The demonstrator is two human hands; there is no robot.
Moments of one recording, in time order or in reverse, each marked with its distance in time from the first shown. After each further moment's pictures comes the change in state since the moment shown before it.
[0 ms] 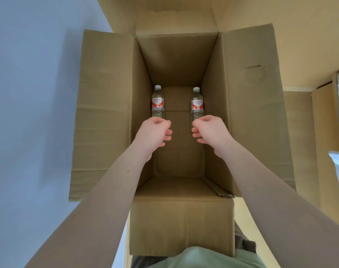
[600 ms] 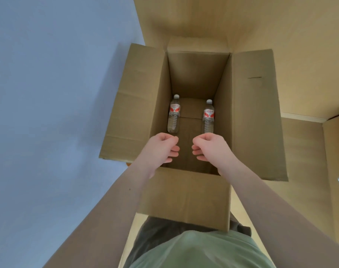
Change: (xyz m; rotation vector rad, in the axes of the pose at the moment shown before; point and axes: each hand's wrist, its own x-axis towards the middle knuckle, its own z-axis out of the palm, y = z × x) left_hand -0.134 -0.061 -0.012 -0.120 0.001 0.090; right_hand -0.115 0.041 0.001 -0.059 -0.159 -0.166
